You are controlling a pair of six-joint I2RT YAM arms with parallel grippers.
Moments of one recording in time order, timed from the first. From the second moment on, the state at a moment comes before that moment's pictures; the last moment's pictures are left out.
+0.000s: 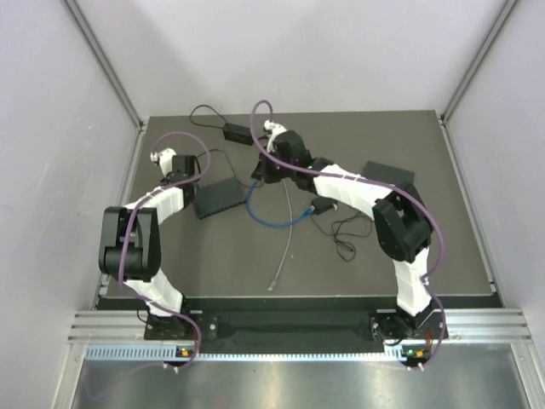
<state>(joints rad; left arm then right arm) -0.06 1.67 0.94 -0.07 -0.44 -0.53 0.70 1.99 1.57 -0.06 -0.16 0.47</state>
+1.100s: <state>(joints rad) 0.04 1.84 1.09 -0.11 -0.09 -0.49 0.80 2.40 1.80 -0.05 -0.27 0.65</state>
